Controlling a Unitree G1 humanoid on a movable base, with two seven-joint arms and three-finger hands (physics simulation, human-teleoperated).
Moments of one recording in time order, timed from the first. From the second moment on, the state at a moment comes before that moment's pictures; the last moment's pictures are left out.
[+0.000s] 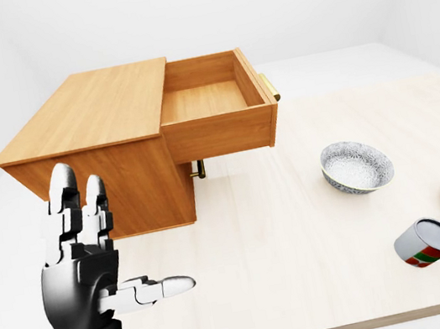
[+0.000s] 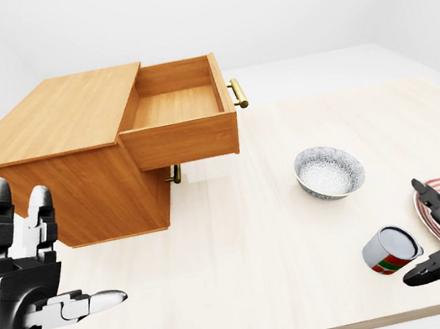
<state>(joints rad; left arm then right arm) 0.30 -0.06 0.22 -0.85 -0.17 0.09 -0.24 0.16 -0.43 -0.79 -0.07 -0.63 0.09 0.70</state>
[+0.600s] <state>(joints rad) 0.29 -0.05 0.22 -0.84 -0.17 0.09 -0.23 0.13 -0.46 -0.72 0.05 -0.61 0.09 0.70</state>
